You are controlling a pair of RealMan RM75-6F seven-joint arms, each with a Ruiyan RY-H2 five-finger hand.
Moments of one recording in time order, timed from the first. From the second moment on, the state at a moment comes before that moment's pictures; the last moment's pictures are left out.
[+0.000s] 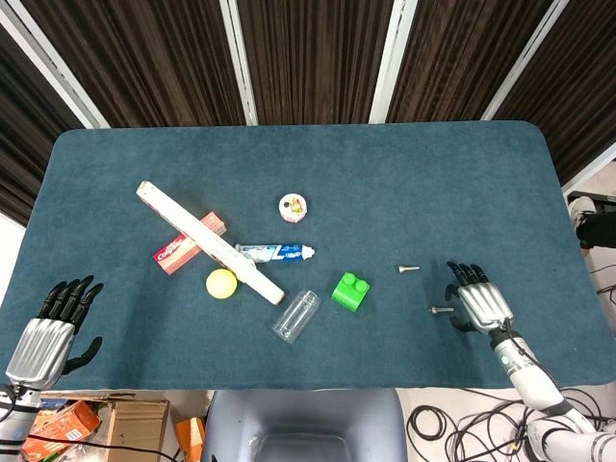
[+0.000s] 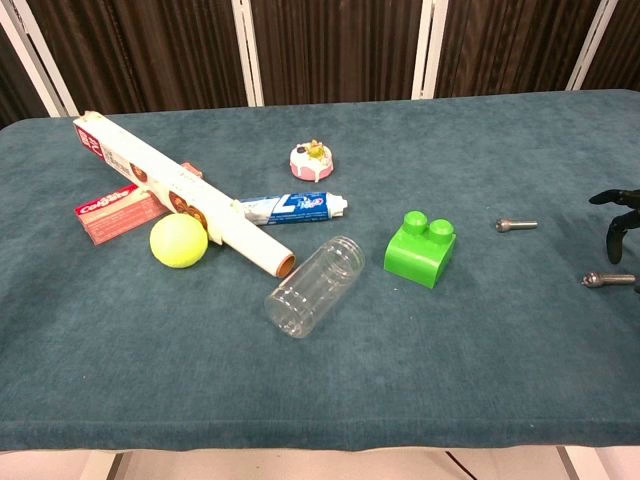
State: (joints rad) left arm -0.18 -1.12 0.01 -1.57 1.62 1.44 0.03; right arm 0.42 -1.36 0.05 -1.29 -1.34 0.92 -0.12
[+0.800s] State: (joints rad) left arm -0.18 -1.12 0.01 -1.57 1.62 1.44 0.03; right arm 0.44 -1.41 0.05 -1.26 -1.31 0.91 -0.14
